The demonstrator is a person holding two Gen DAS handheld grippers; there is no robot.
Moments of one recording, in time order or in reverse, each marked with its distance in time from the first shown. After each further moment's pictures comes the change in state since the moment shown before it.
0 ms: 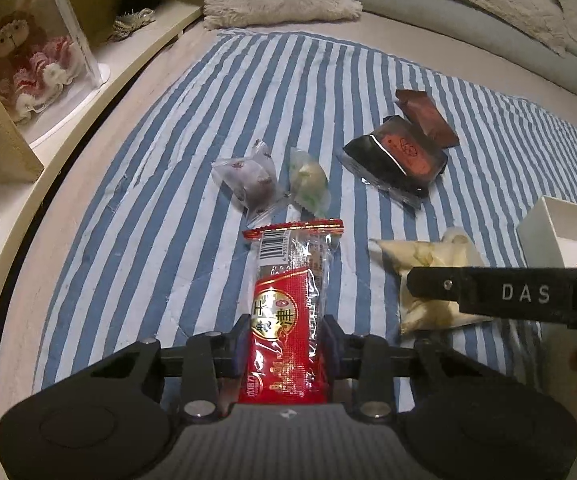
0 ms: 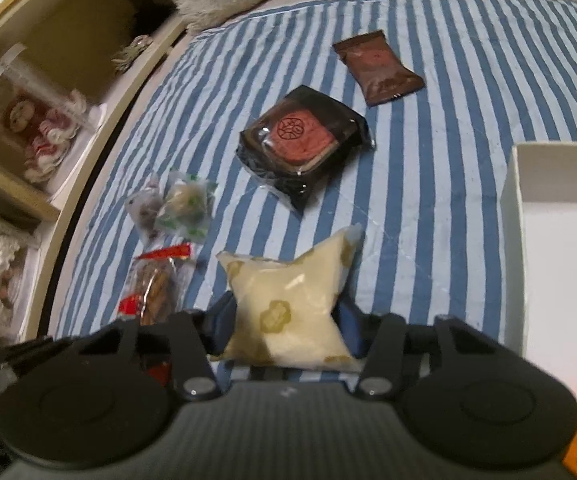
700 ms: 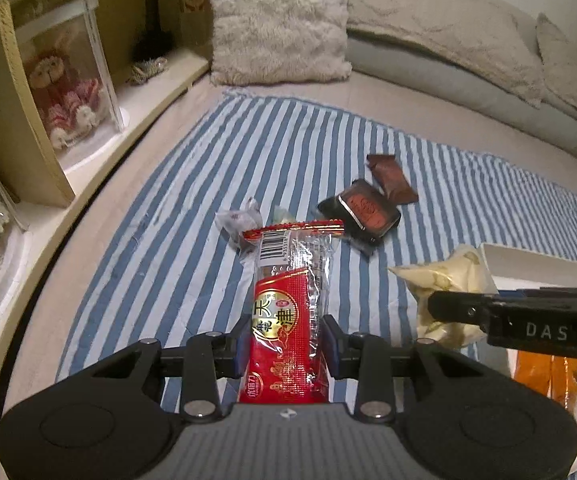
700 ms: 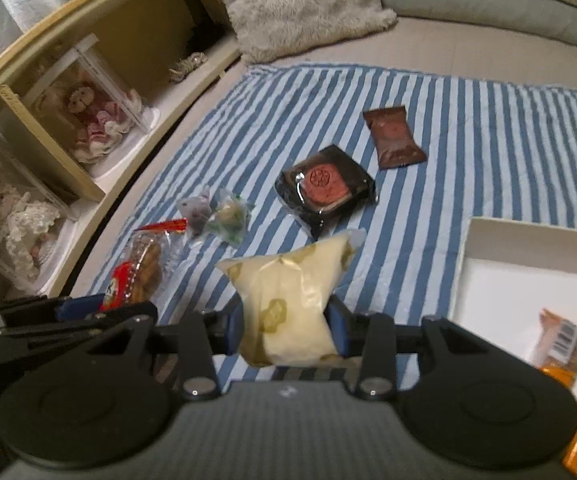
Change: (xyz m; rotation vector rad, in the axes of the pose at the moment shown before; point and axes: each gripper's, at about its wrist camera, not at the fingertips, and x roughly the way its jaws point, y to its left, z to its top) left arm -0.075 -0.004 -0.011 -0.055 -0.154 -0.042; right arm -0.070 0.015 -0.010 -0.184 -0.095 -0.001
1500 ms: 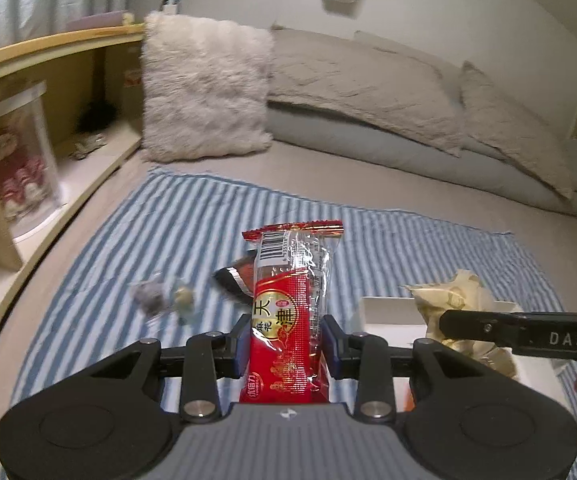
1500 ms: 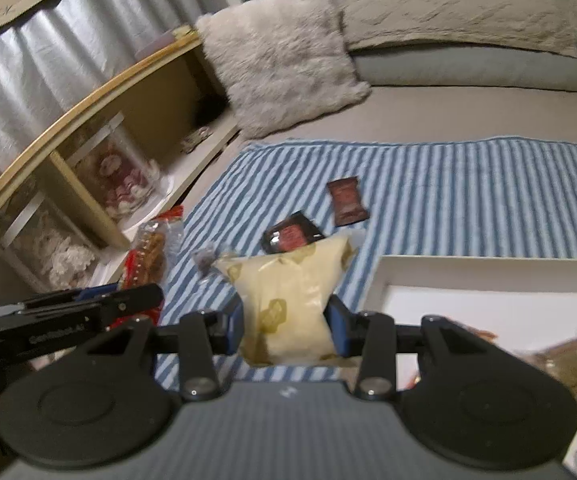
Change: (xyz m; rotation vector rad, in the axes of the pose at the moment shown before) left arm -0.063 -0.070 0.000 0.045 -0.193 -0.181; right arm -0.115 -0.050 -0.024 0.025 -0.190 0.029
